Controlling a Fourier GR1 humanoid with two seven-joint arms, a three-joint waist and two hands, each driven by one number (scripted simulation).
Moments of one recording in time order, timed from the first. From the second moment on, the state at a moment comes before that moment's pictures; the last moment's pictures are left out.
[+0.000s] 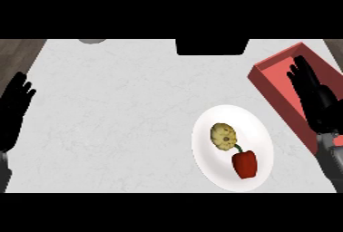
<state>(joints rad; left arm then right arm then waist) -0.12 0.54 0.04 -1.49 0.30 0.20 0.16 -0.28 -0.52 0.14 -1.40 -0.37 -0.17 0.01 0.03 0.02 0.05</state>
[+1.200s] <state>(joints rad) -0.10 0.31 -0.07 -1.64 0.30 0.27 0.16 0.32 -0.90 0.09 -1.73 -0.01 -0.26 0.00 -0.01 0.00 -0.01</state>
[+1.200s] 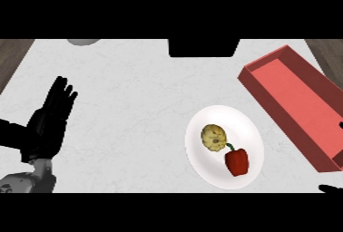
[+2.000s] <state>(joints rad) -0.11 0.27 -0.06 -1.63 0.27 0.24 0.16 0.12 -0.87 0.24 -2.13 0.00 -0.03 0.68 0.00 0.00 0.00</state>
